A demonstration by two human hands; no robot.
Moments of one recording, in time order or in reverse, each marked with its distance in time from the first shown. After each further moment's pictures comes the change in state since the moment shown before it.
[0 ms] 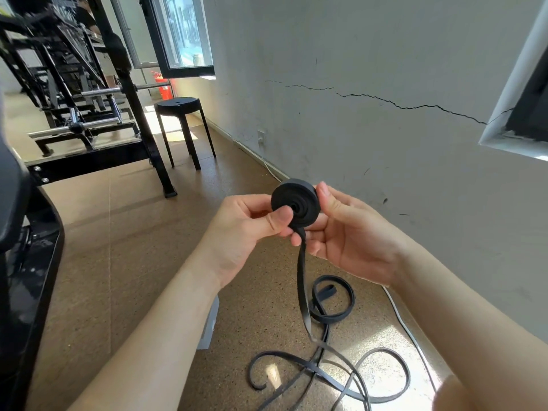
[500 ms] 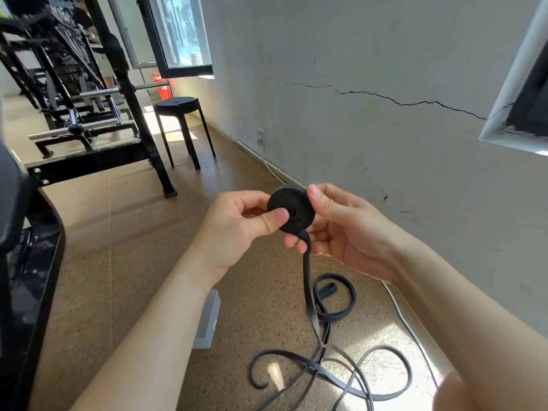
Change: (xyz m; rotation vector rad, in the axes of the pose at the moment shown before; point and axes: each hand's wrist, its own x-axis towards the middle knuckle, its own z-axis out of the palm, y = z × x) left_hand 0.001 0.000 -0.008 0.289 0.070 0.064; right_hand -0.002 -0.004 0.005 -0.195 0.101 0.010
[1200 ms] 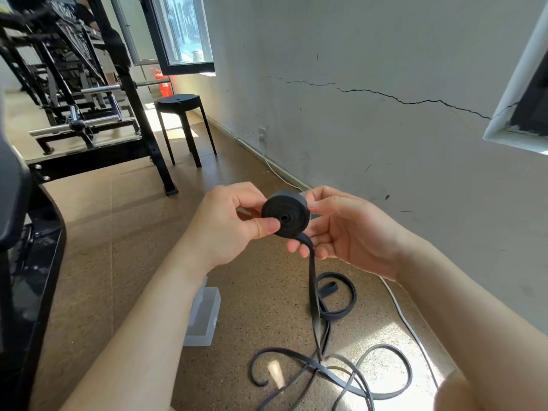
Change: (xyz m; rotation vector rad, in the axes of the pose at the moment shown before) left_hand 0.000 0.008 -0.015 0.343 0.007 0.072; right_hand 0.003 0.000 -0.005 0.012 -0.092 0.086
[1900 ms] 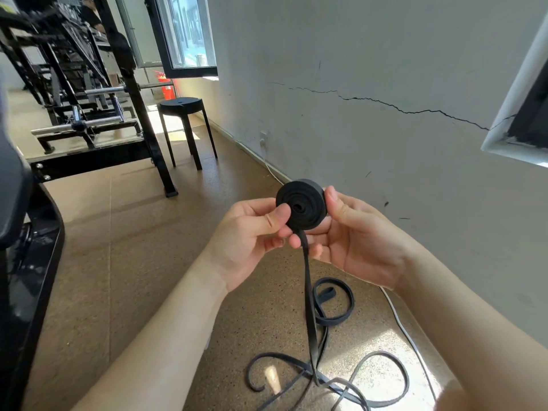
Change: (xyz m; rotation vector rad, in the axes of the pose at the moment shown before) left_hand -0.002 -0.002 0.029 -0.829 -0.095 -0.206; right_hand -0.003 0.004 -0.001 0.250 -0.124 -0.107
